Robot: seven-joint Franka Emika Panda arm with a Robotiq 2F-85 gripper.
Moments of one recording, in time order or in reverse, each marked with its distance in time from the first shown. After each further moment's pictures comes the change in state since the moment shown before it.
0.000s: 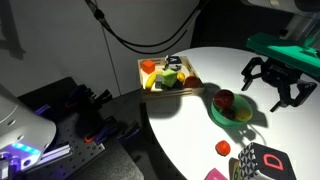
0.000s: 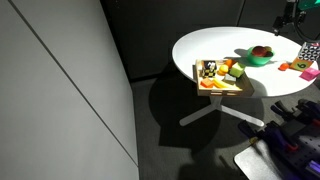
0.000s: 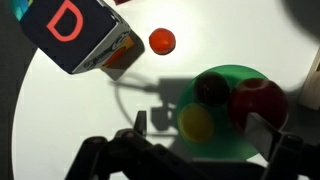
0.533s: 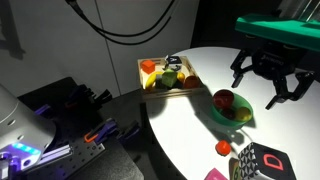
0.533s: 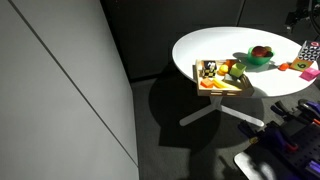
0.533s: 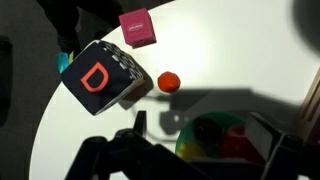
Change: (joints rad) arm 0.039 -0.205 -0.025 -0.224 -0.113 -0.027 -0.005
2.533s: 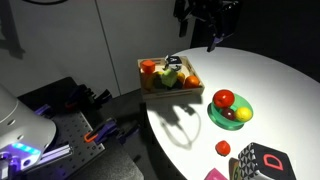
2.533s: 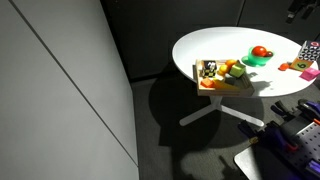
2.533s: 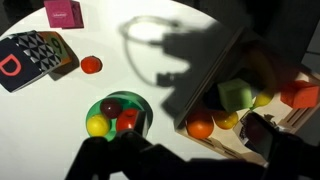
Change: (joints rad) arm 0.163 -0.585 0.014 -0.553 0.094 0.156 -0.086
